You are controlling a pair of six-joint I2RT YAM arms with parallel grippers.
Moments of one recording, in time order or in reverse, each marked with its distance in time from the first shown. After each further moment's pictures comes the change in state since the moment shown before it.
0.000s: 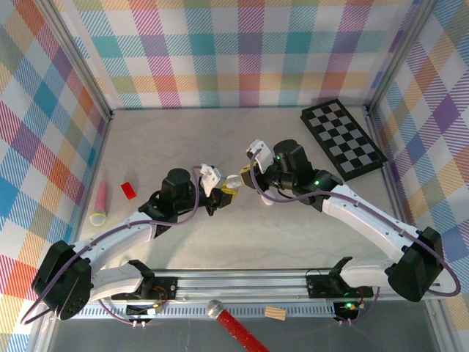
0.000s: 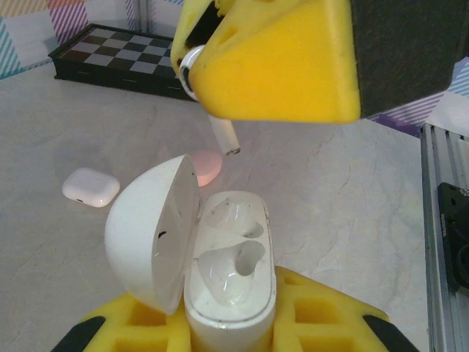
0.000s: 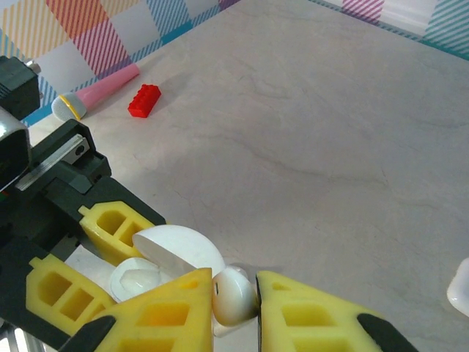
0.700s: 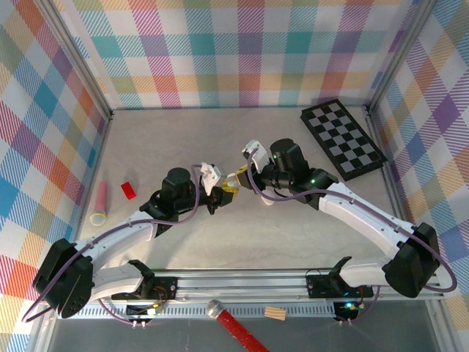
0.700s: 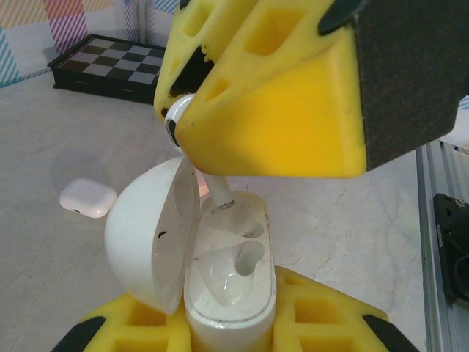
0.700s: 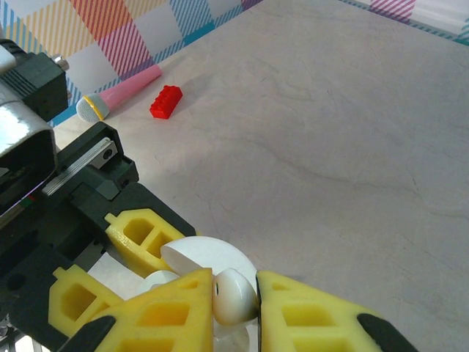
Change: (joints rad) left arm 0.000 0.016 0.004 0.042 0.007 -0.024; right arm 0.006 0.026 0.010 0.021 -0.054 0.010
